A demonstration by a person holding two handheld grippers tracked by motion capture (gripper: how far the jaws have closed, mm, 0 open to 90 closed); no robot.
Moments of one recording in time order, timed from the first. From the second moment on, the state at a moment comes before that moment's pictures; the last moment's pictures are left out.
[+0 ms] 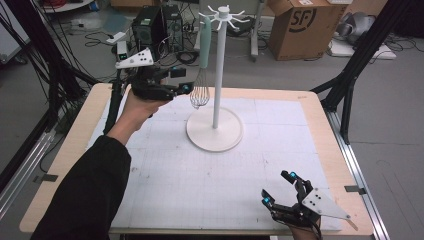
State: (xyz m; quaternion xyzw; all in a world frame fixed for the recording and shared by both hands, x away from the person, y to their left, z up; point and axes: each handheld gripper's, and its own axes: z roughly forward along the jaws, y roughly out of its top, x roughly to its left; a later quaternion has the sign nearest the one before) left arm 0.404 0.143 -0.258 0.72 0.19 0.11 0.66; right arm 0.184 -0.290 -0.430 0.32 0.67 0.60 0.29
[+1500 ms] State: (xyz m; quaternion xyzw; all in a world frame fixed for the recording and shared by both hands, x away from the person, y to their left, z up) left arm 0.251 0.240 -0.408 0.64 0.26 0.17 0.70; right arm 0.199 -0.285 -0.435 0.35 0.66 0.61 0.27
